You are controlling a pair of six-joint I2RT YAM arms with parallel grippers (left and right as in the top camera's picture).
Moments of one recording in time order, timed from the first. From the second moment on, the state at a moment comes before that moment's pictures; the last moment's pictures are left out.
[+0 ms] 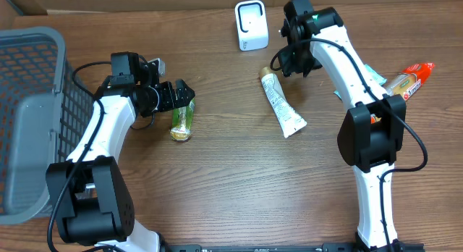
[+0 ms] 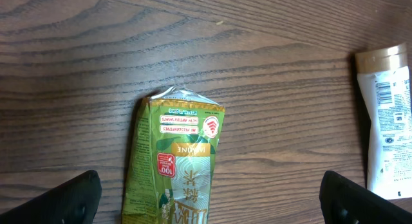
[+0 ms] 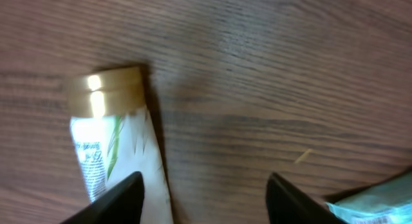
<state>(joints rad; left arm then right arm) 0.09 1.75 1.19 -0.58 0.41 -0.15 0.31 2.37 2.25 -1.26 0.04 0.05</state>
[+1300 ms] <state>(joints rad) 0.09 1.75 1.19 -0.58 0.41 -0.15 0.19 2.36 1.82 -1.02 -0.53 -0.14</state>
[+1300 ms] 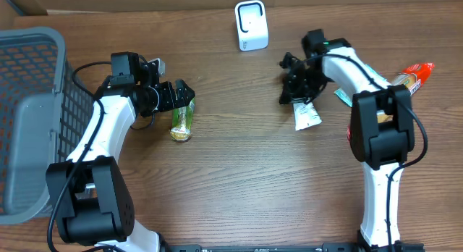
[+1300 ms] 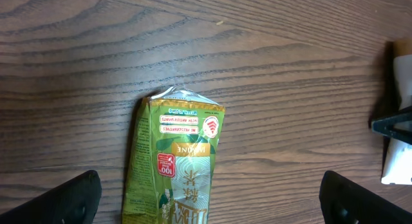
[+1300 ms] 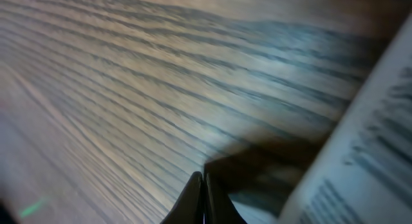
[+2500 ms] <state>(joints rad) 0.09 1.75 1.19 -0.58 0.41 -0.15 -0.03 2.31 1.76 -1.01 -0.68 -0.36</state>
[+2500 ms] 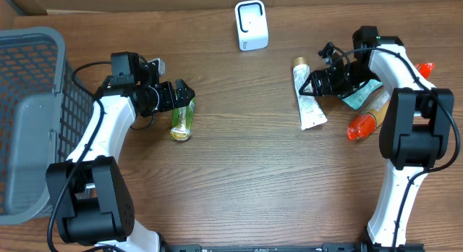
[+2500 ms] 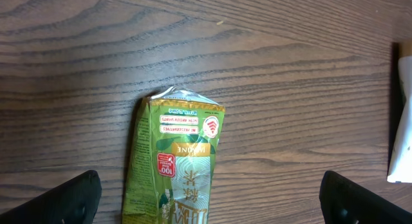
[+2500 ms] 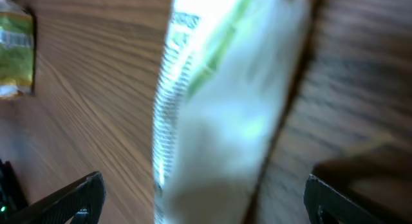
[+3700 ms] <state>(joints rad) 0.09 1.75 1.19 -0.58 0.41 -0.15 0.08 1.94 1.87 -1.19 -1.18 -0.39</state>
